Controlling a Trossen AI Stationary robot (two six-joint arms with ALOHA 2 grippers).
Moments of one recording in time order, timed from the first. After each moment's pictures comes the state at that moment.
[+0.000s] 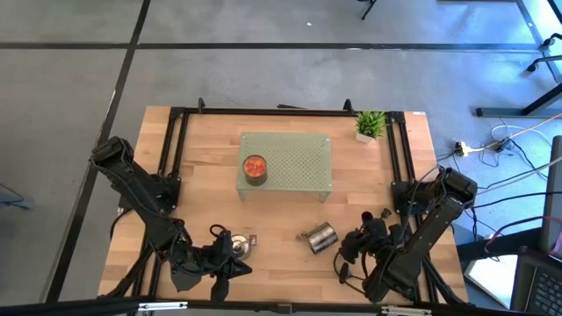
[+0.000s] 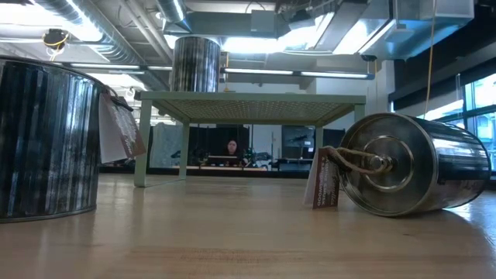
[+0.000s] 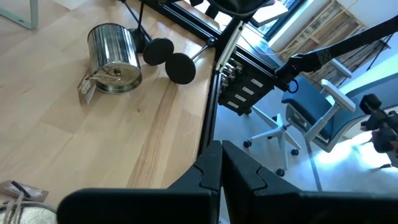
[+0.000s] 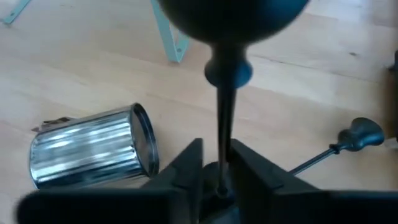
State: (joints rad) left arm -0.87 1.51 1.08 -0.10 -0.66 -0.98; right arm 0.96 1.83 1.36 -1.50 0.57 2.37
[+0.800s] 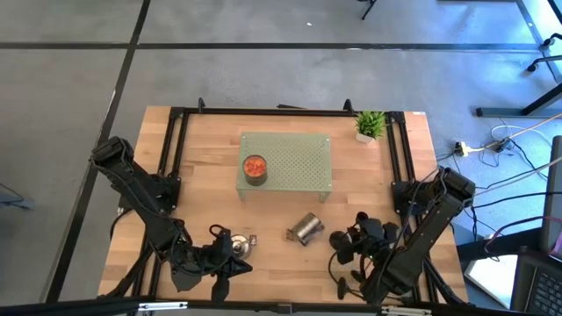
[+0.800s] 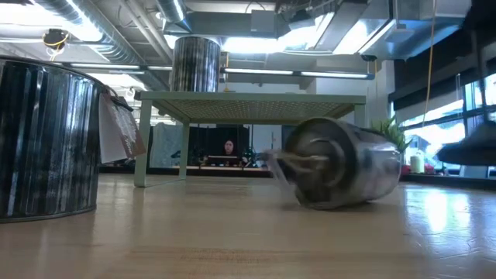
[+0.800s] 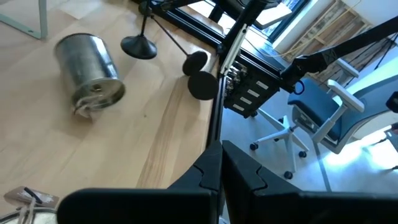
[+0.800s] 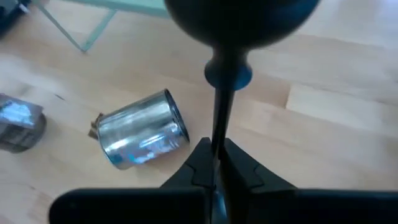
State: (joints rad) left arm -0.87 1.51 1.08 -0.11 -0.68 -0.96; right arm 0.92 1.83 1.52 -1.57 0.73 2.30
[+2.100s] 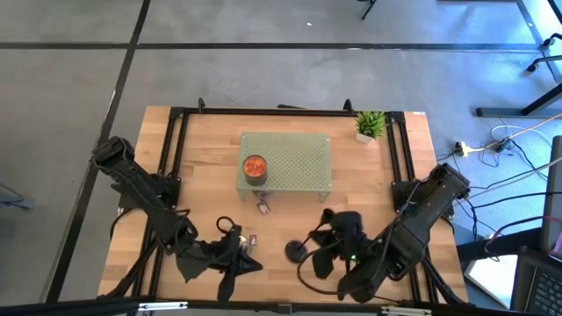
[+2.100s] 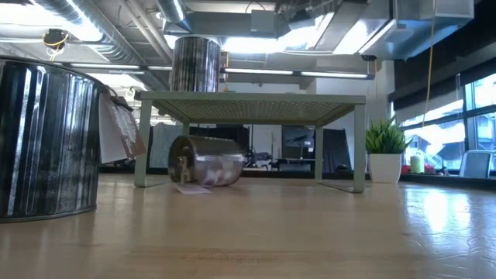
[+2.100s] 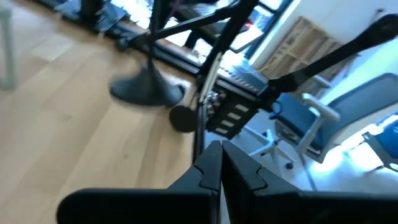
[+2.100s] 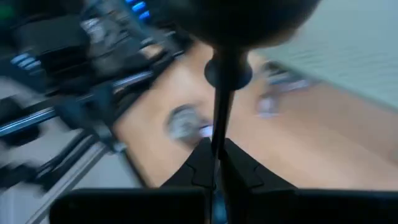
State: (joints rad) left arm -0.79 1.51 1.08 0.10 -0.60 -0.74; right arm 0.77 1.83 1.96 -1.14 0.83 1.44
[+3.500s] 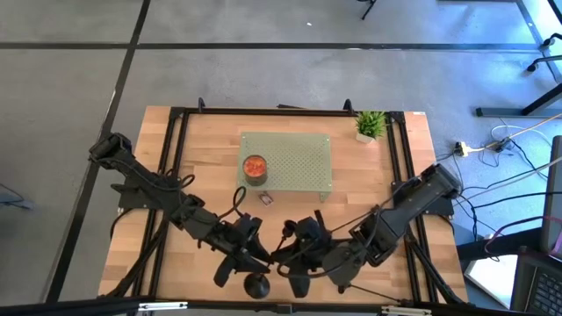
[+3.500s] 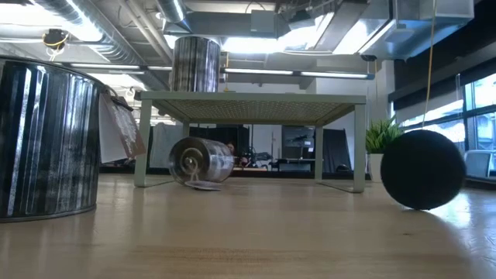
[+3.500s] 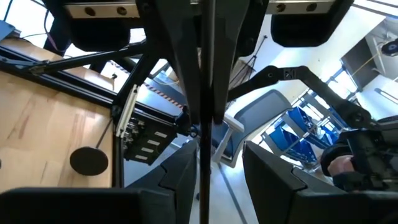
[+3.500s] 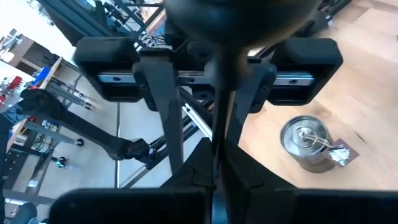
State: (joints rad) left arm -0.60 1.45 1.10 0.32 -0.14 -0.69; right arm 0.65 1.89 1.97 -0.56 0.54 1.06
